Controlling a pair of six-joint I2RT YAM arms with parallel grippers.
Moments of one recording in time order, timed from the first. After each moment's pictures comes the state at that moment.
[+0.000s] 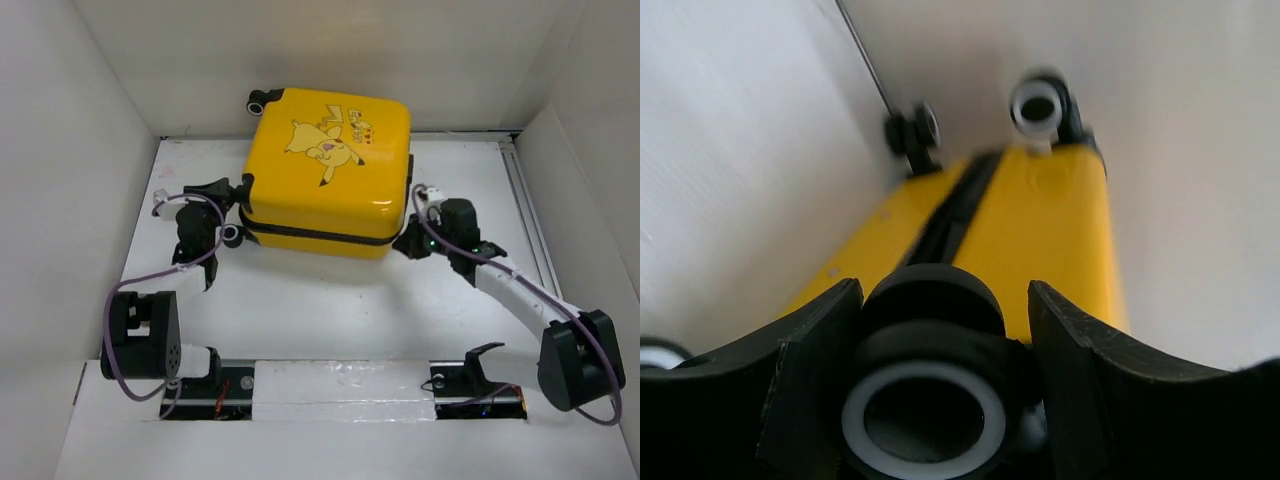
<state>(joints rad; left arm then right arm) 0.01 1.37 0.53 0.73 -0.14 -1.23 0.39 1.21 0.70 -0.09 -0.44 0.26</state>
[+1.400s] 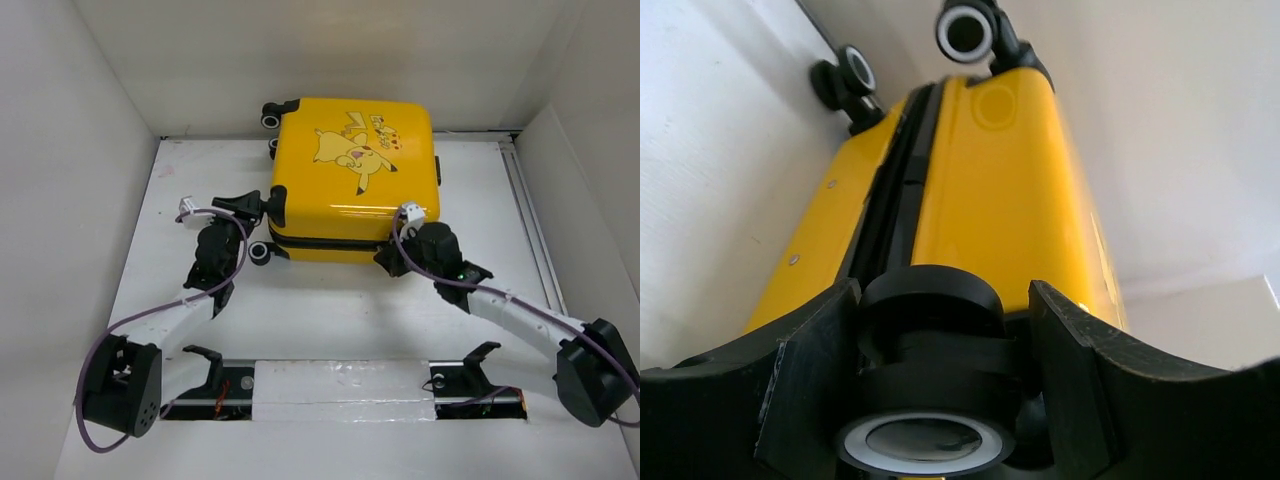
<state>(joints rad) -0.31 1.09 0.40 0.64 -0.28 -1.13 0.60 1.10 0.55 0.12 -0.16 0.31</state>
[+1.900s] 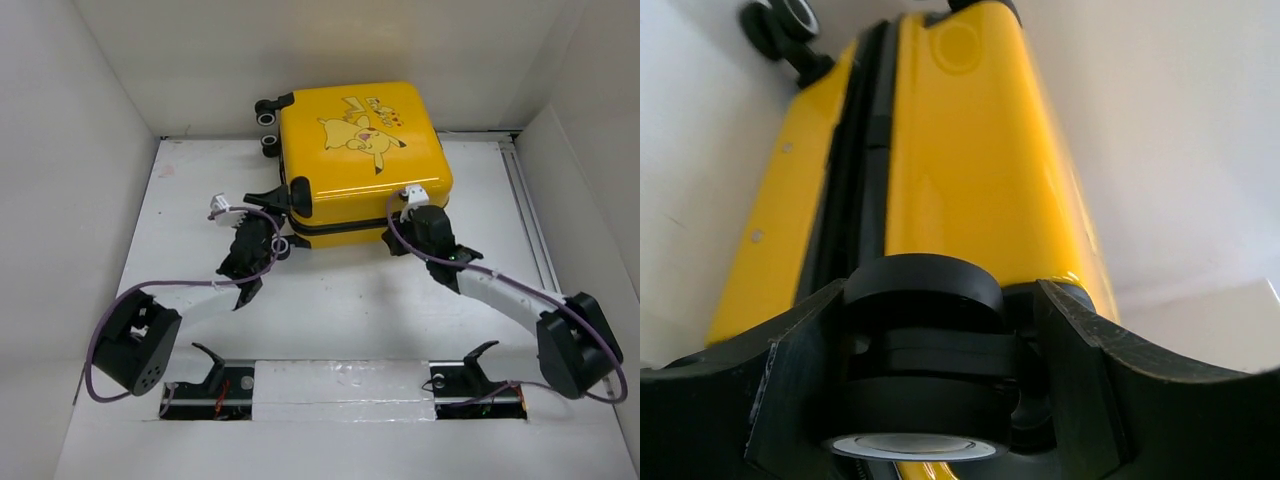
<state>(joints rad) -0.56 1.31 0.49 0.81 -0.57 -1.12 0.52 1.32 0.73 0.09 -0.02 0.26</state>
